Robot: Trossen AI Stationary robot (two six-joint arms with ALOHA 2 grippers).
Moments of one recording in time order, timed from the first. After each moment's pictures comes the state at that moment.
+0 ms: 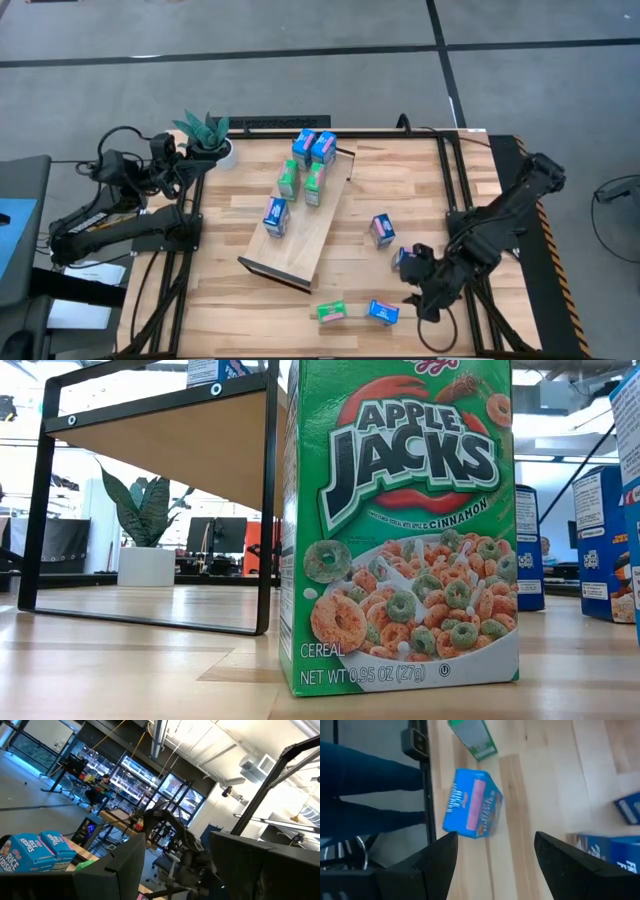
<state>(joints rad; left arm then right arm) 0.46 0.37 0.65 0.16 0.28 -0.77 0.77 1.33 1.18 -0.85 0.19 0.92</state>
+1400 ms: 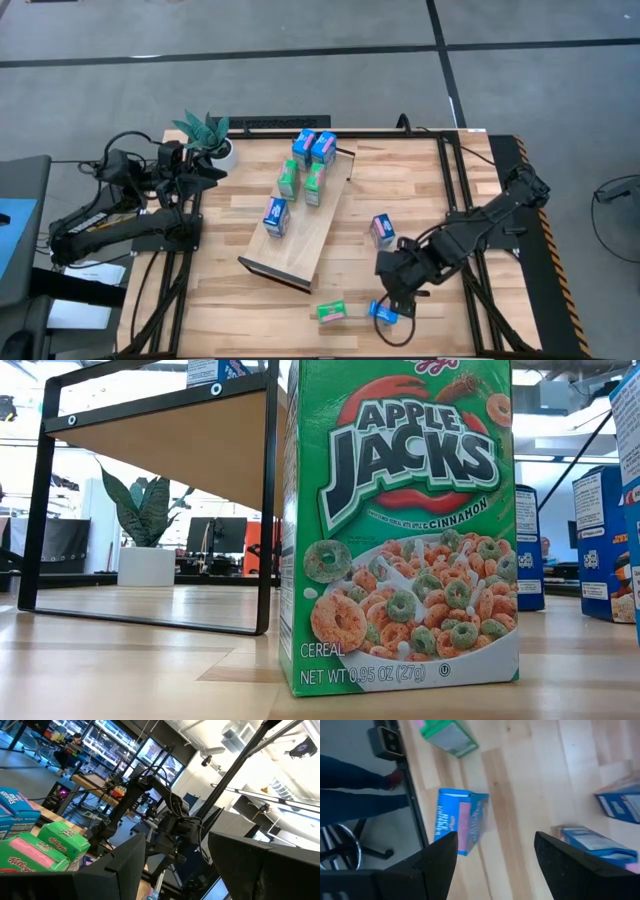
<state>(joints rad) 0.46 0.37 0.65 0.10 0.49 -0.83 0.60 1.57 1.48 -1.10 0.03 0.86</state>
